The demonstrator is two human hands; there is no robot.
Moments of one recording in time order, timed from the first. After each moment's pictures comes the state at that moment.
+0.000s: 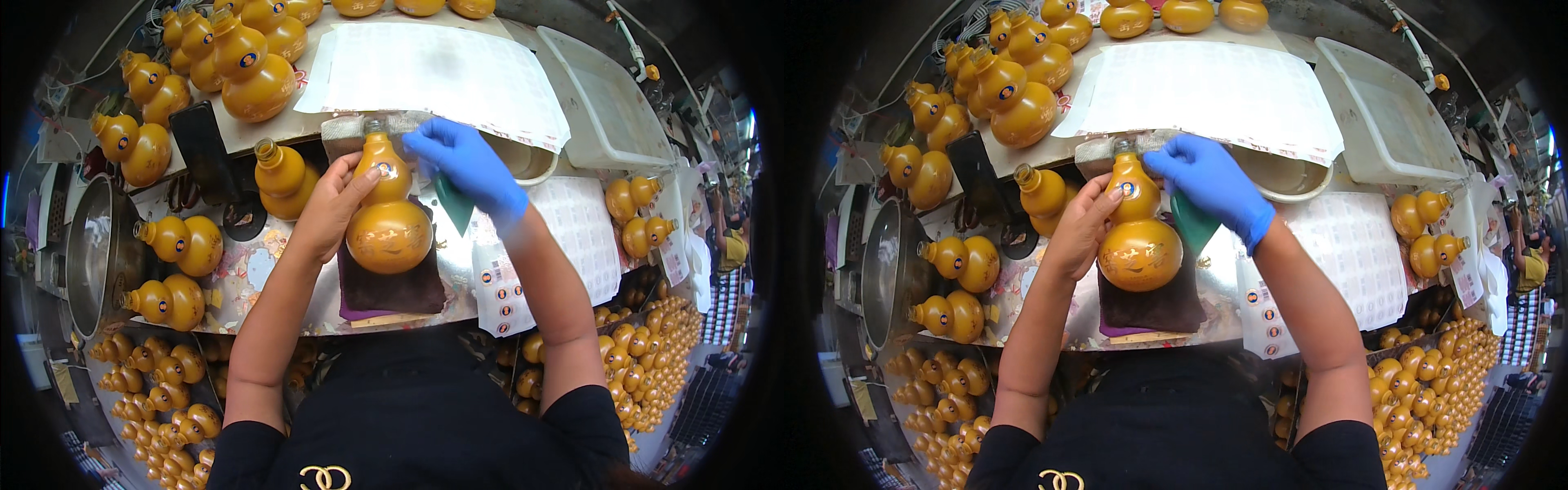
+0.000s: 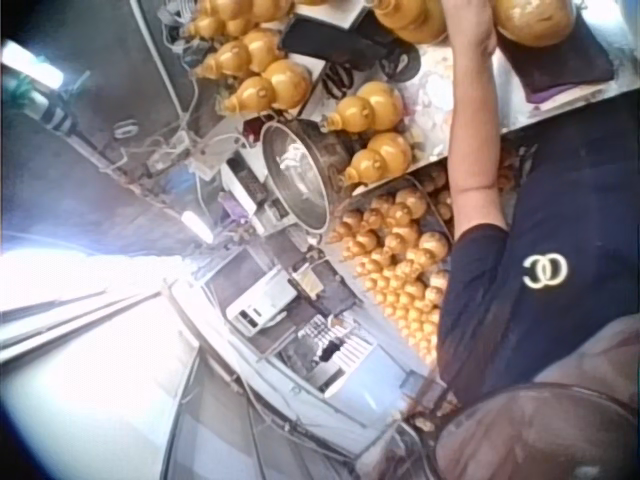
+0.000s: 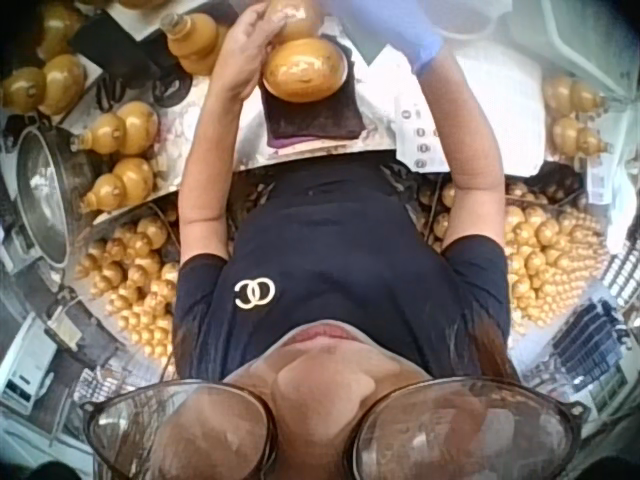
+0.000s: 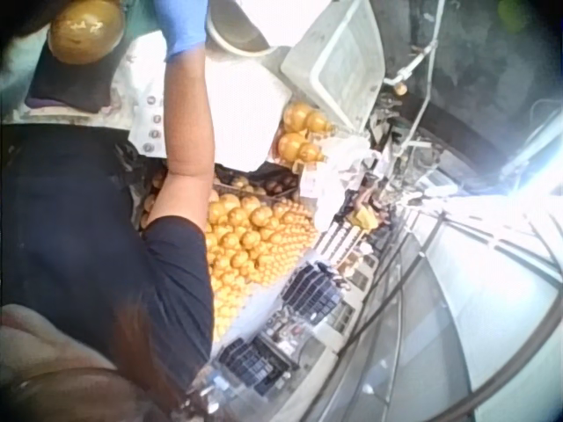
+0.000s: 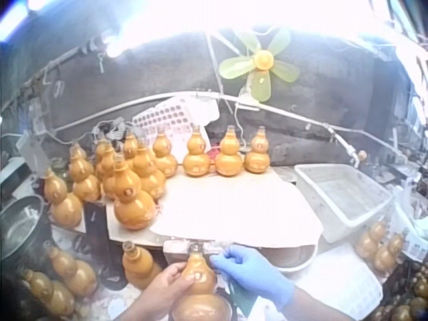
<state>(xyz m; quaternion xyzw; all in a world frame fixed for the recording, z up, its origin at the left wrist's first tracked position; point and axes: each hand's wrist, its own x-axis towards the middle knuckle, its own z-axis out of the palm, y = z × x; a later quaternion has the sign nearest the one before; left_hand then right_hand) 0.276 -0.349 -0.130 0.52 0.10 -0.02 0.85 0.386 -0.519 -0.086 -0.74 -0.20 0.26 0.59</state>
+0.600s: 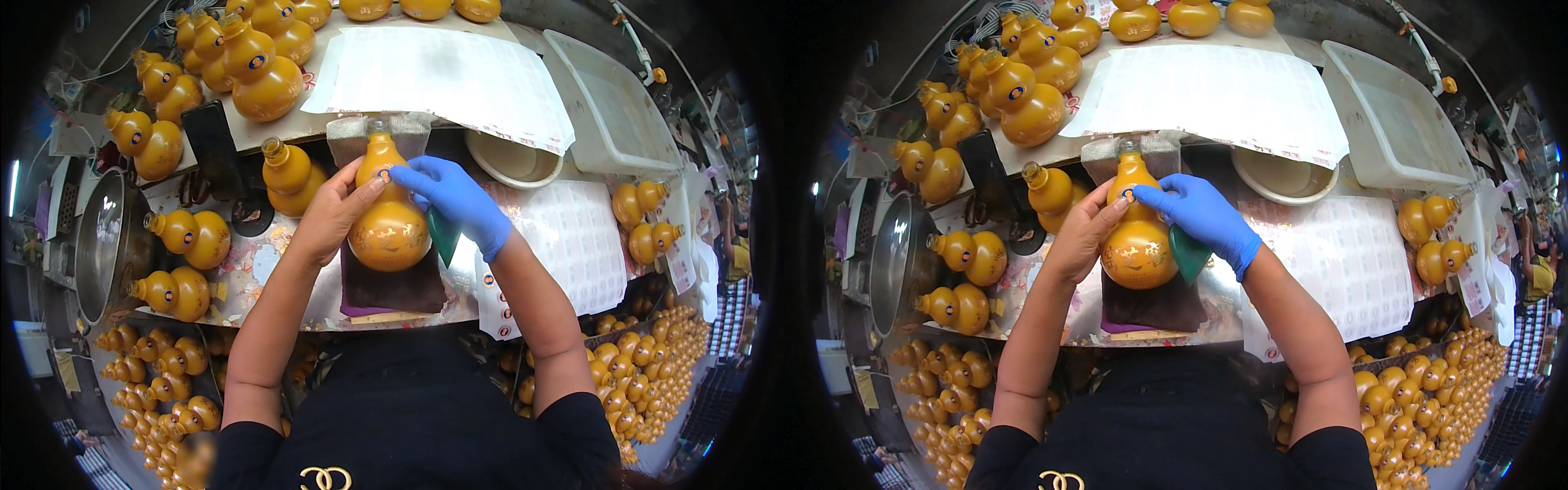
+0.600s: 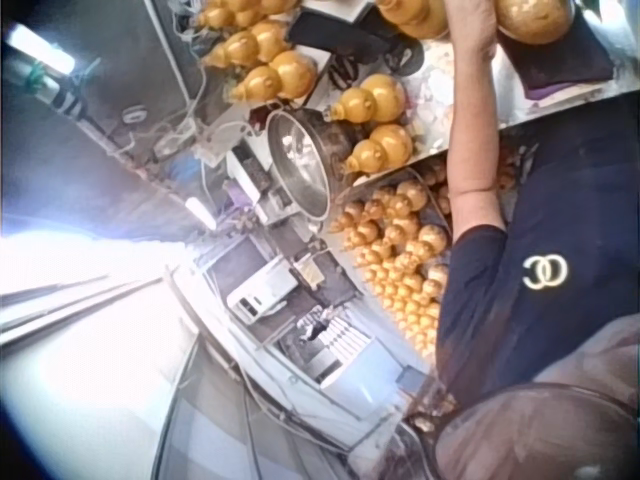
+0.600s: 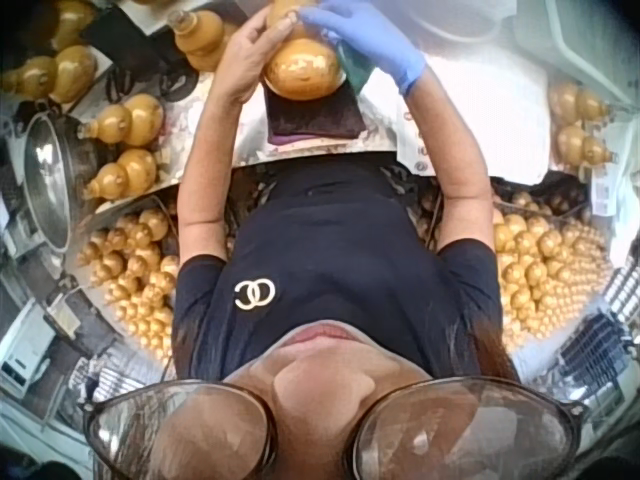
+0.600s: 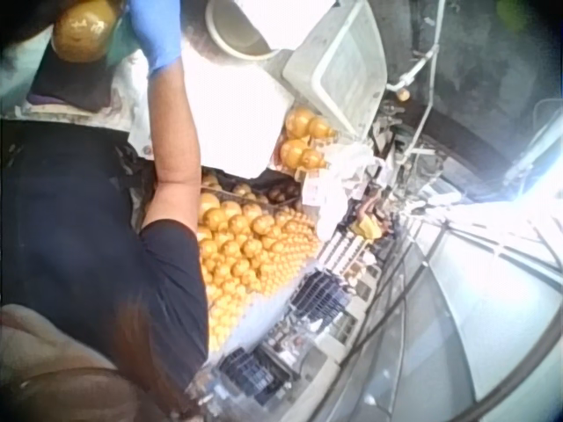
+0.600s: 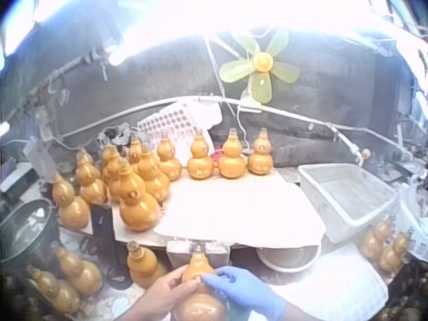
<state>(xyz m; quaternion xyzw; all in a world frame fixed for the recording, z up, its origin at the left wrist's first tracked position) 0.263 -0.354 -0.117 0.55 0.08 -0.03 0.83 0.360 -0.522 -0.114 -0.70 -0.18 0.34 0.60</state>
